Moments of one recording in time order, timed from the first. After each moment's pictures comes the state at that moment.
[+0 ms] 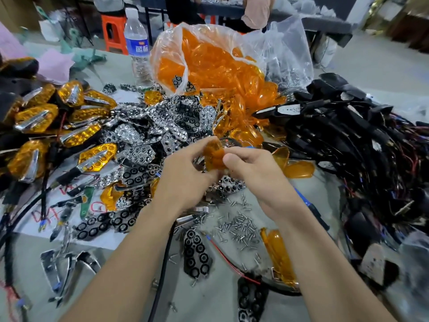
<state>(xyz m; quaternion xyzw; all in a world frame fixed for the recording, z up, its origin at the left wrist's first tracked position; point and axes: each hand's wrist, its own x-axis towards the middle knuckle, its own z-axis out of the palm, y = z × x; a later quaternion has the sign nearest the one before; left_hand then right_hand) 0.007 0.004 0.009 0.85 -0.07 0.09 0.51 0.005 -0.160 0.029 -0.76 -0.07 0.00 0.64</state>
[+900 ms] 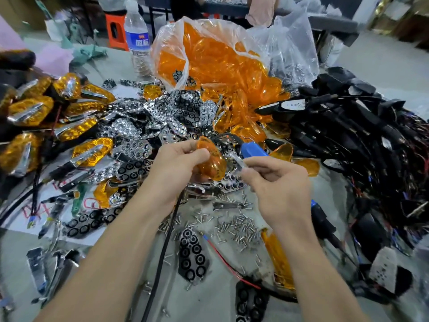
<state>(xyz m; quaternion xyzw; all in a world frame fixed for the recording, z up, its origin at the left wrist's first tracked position) 0.008 0.007 0.021 0.70 0.05 -0.03 0.72 -0.028 -0.176 0.010 -0.80 0.02 -0.17 0.57</state>
